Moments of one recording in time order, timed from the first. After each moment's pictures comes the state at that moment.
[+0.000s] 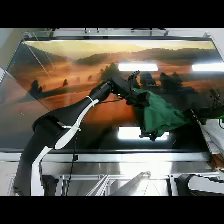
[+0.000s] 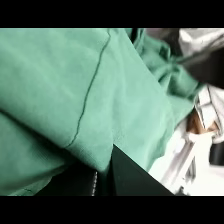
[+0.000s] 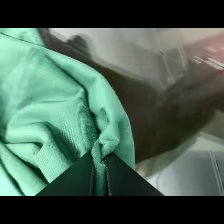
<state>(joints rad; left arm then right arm) -0.65 -2.14 1.92 -2.54 1.07 1.67 -0.57 -1.45 0.89 -0.79 1.19 1.08</state>
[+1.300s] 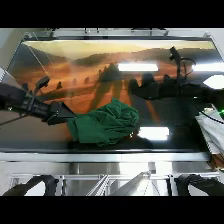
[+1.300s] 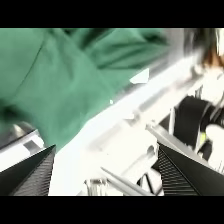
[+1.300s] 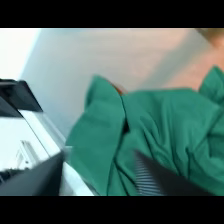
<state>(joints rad) 0.19 -1.14 0.88 -2.40 1.52 1.92 0.13 -1.18 0.98 -0.42 1.09 0.95</state>
